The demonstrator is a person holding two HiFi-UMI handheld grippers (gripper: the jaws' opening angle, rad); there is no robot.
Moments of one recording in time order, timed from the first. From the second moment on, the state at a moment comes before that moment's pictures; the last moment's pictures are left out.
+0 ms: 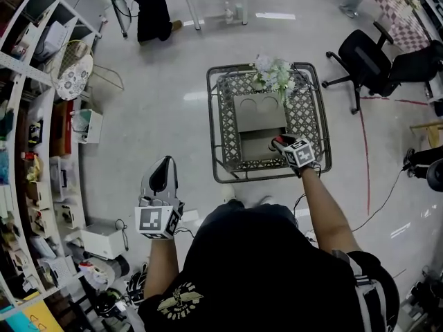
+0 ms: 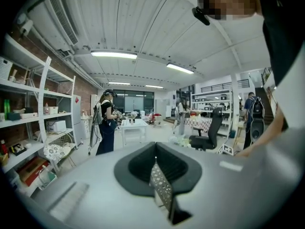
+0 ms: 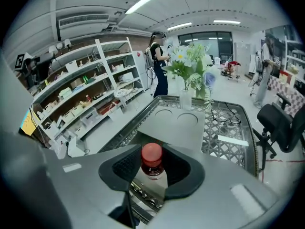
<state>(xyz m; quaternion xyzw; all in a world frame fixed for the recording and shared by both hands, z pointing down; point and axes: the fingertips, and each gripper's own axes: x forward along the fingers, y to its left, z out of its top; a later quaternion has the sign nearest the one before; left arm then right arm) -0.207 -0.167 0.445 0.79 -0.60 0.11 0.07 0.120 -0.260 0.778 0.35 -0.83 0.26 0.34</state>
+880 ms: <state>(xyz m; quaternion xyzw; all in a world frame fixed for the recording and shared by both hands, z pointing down) -0.210 -0.163 0.442 0.79 -0.59 0.11 0.07 0.124 -0.257 0.781 0.40 -0.82 0.25 0.32</state>
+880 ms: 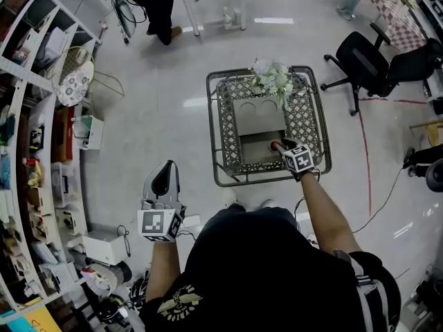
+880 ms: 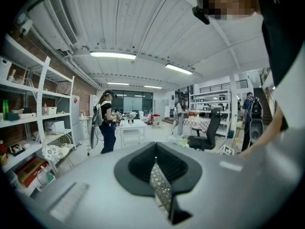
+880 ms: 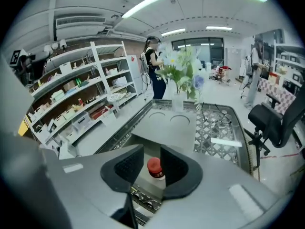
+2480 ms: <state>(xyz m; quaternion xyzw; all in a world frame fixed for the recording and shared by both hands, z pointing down) -0.136 -0.212 0.425 0.87 -0.49 0.06 0.04 0.161 -0.193 0.421 0.49 -0.87 0.04 0.06</state>
